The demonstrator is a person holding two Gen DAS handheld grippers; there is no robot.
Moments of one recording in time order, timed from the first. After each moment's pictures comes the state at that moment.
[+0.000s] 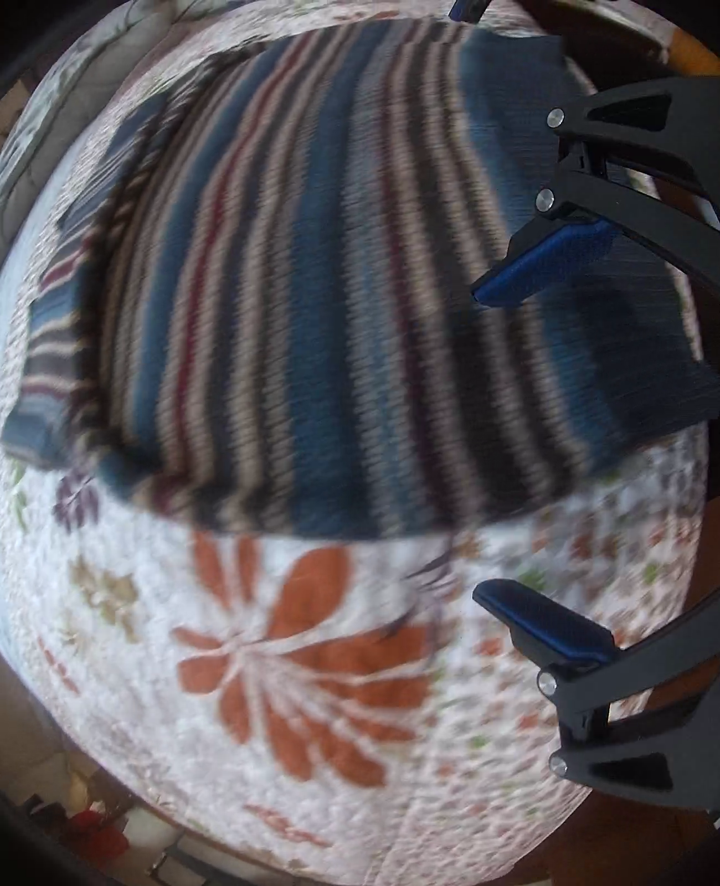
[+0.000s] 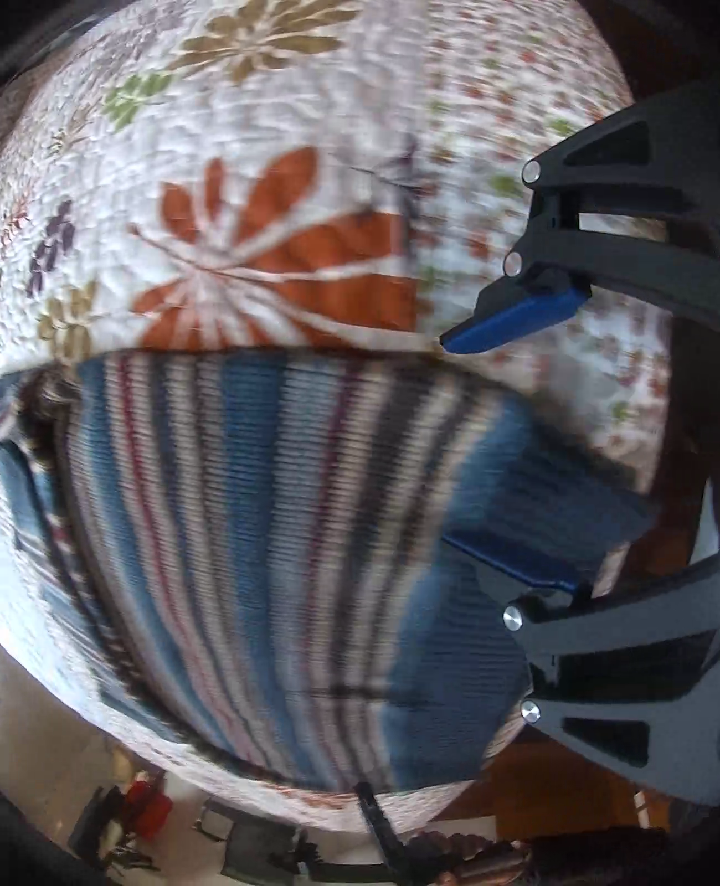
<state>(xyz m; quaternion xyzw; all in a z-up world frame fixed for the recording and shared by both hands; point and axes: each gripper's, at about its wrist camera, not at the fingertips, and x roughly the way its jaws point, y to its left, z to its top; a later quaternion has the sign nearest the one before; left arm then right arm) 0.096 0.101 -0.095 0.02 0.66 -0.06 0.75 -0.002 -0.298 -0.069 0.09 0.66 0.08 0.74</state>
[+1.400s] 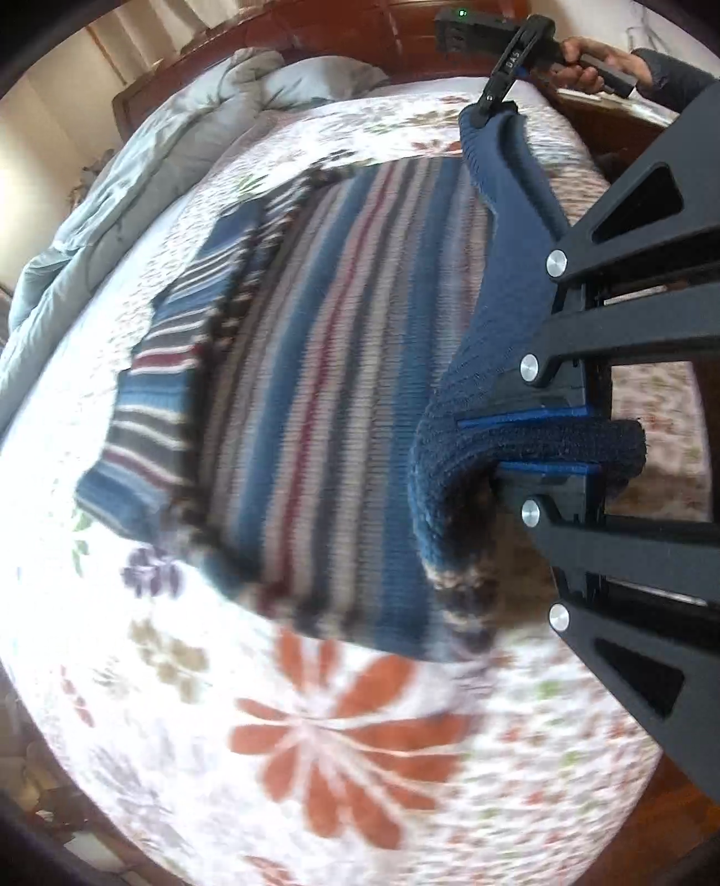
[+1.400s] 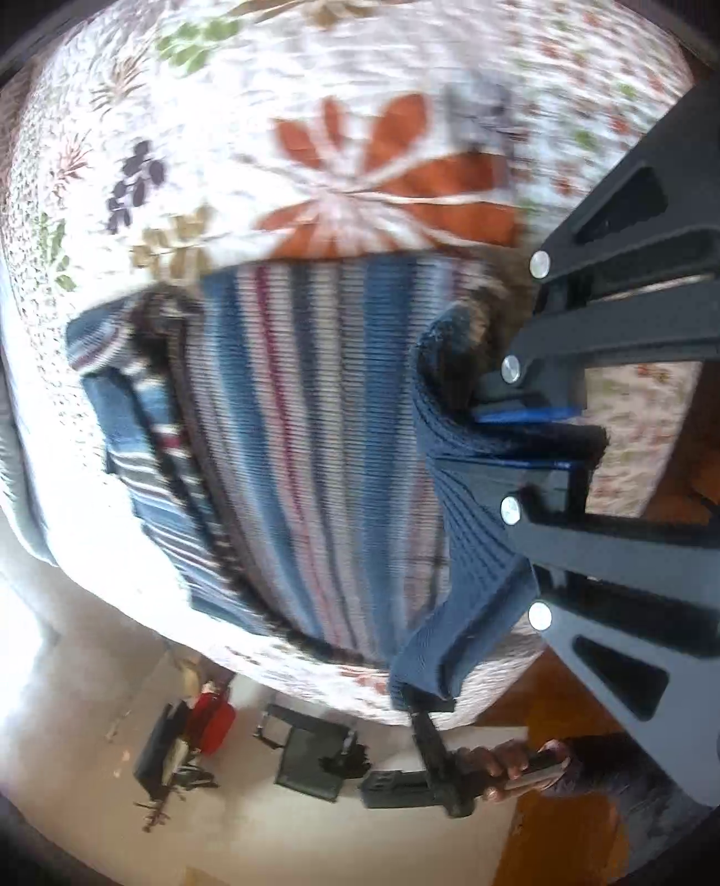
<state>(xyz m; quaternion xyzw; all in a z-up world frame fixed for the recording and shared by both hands) 0.122 0.102 -0.034 -0.12 0.61 -0.14 0.77 0.039 -0.338 -0.015 0.22 0.58 0.17 0.77</state>
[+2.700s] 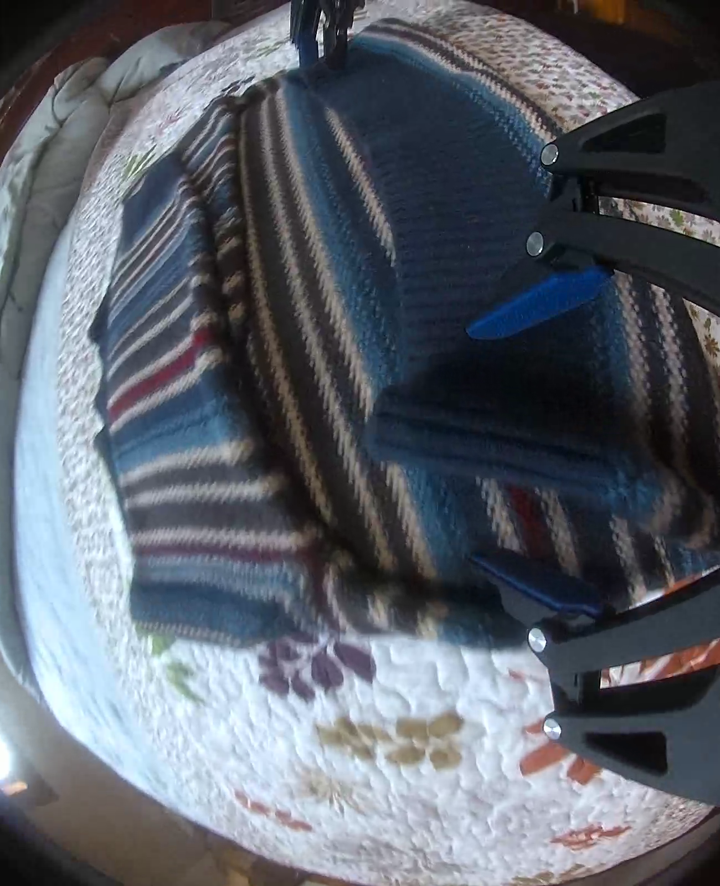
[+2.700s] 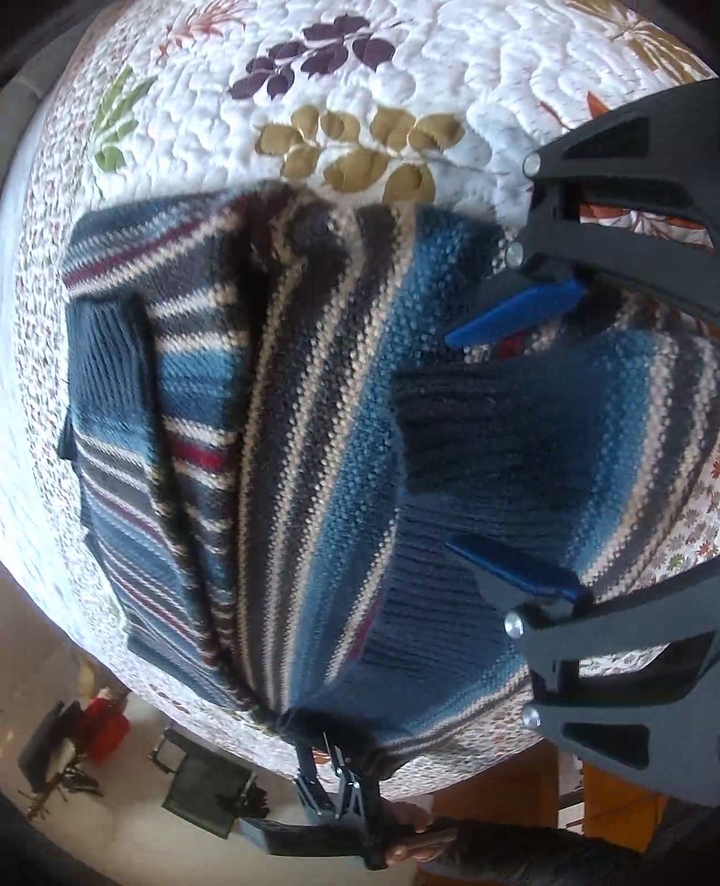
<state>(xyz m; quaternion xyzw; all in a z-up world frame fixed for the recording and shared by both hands) 0.228 0.040 -0.081 0.12 0.59 -0.19 0.77 0.163 -0.296 -0.070 0.06 0.63 0.21 0.75</state>
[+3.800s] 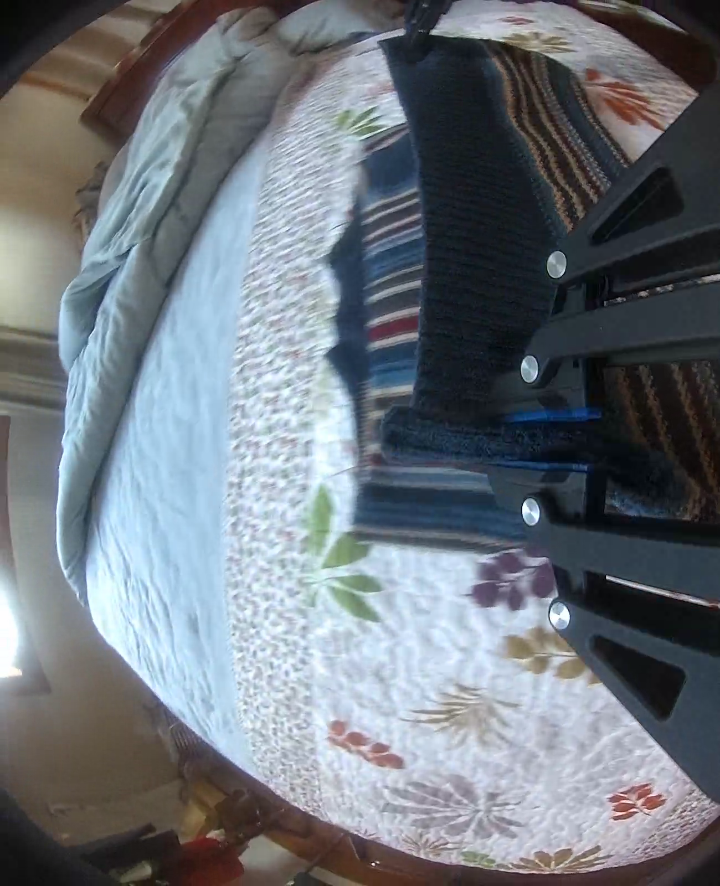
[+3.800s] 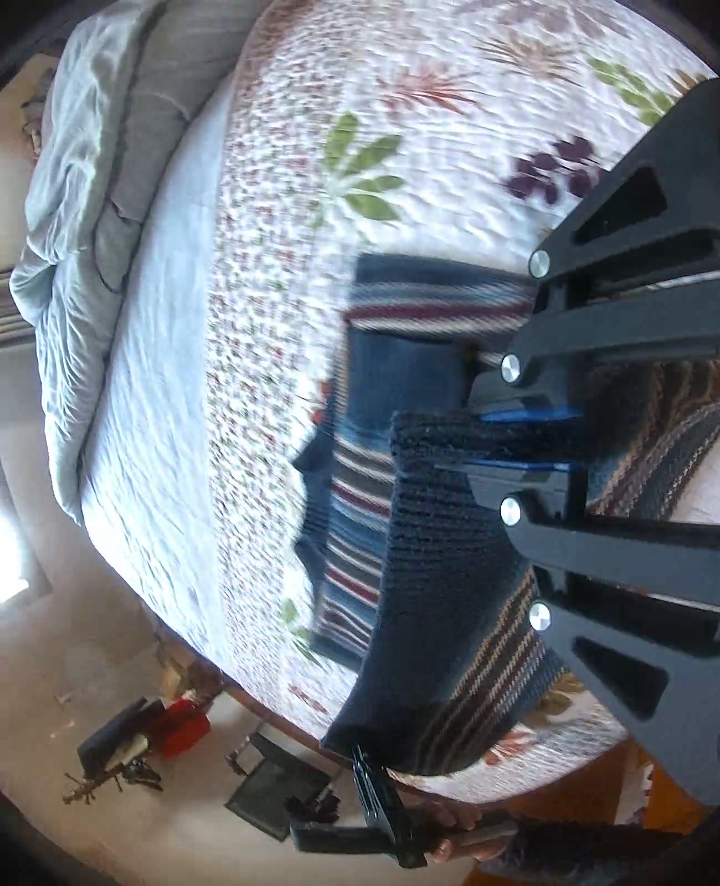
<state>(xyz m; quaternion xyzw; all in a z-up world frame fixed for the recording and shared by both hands) 0.354 0.041 0.013 0.01 0.51 -0.11 0.85 0.283 -0.304 0.042 0.07 0.52 0.17 0.83</state>
